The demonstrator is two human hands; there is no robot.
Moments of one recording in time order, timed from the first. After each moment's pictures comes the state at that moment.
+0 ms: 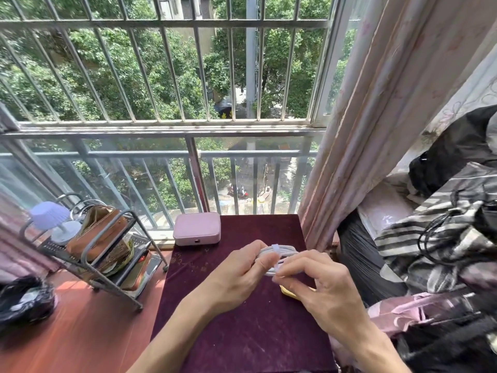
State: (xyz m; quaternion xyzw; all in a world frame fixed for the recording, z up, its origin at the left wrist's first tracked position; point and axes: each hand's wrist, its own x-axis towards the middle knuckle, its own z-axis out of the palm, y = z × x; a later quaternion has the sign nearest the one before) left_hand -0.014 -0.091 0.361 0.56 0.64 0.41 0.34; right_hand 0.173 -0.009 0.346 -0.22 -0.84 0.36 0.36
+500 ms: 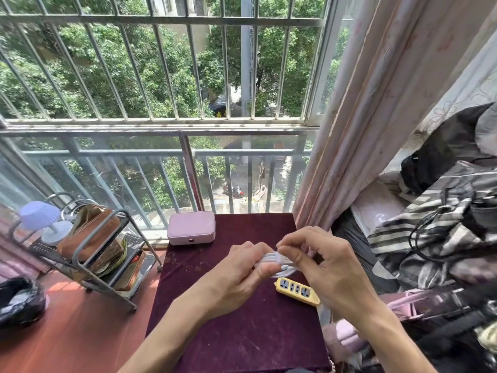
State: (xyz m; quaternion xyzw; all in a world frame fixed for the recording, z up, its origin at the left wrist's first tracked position) left_hand -0.014 -0.094 0.361 0.63 0.64 0.33 0.30; right_hand 0.174 0.011 0.383 -0.24 -0.85 0.32 0.33
